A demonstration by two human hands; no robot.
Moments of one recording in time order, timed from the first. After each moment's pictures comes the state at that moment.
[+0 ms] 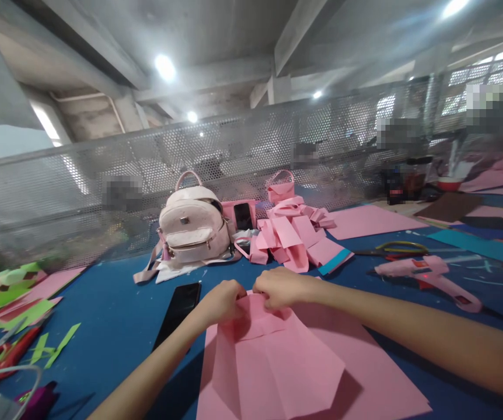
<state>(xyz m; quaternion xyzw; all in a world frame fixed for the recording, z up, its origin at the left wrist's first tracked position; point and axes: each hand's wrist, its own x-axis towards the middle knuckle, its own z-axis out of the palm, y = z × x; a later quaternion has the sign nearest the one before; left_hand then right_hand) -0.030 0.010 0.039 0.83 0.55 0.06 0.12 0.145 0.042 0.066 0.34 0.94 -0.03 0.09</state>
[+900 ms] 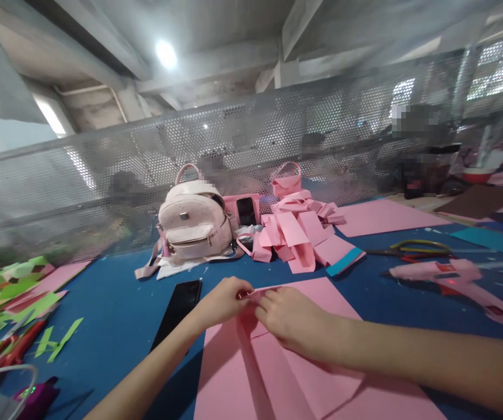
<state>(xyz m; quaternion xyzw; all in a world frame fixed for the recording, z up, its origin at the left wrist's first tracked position) -0.028 0.035 0.030 0.82 0.50 0.14 0.24 0.162 0.024 0.015 0.19 0.97 0.12 -0.02</state>
